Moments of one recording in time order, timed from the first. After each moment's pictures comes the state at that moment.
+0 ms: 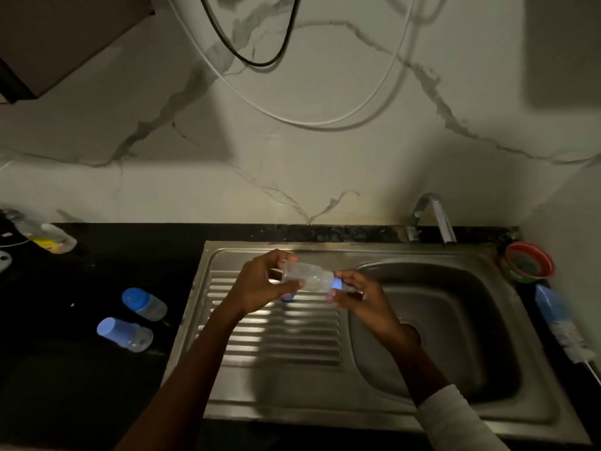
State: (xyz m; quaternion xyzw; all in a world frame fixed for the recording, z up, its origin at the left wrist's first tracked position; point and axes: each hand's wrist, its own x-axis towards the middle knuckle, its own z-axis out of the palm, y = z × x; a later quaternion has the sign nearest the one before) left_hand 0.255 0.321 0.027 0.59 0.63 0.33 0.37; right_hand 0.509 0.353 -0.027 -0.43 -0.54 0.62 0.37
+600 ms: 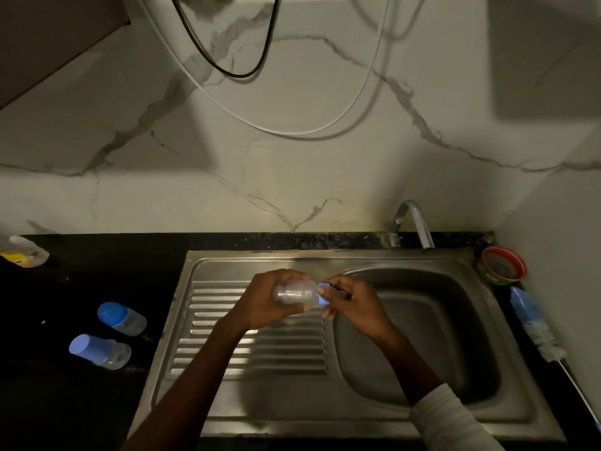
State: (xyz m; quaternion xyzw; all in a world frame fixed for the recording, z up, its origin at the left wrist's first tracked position) left_hand 0.290 0.329 0.020 0.66 0.56 0.30 0.39; right_hand 0.517 0.361 0.003 -0.44 -0.59 0.59 0.32
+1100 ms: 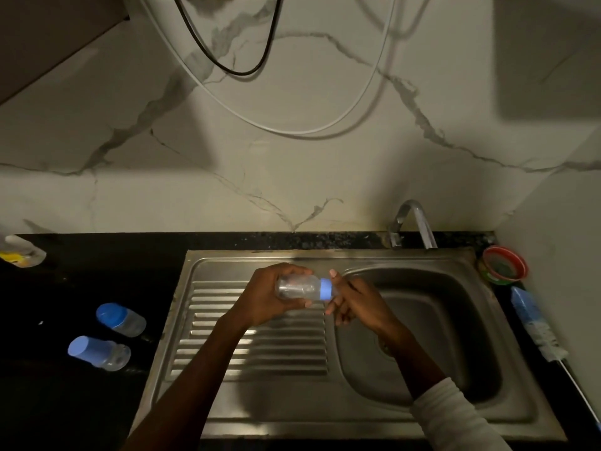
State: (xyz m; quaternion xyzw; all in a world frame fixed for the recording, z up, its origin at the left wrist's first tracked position) left_hand 0.287 0.337 0.022 0.66 0.54 0.36 0.38; right_hand 0.517 0.370 0.013 -0.49 -0.58 0.60 0.24
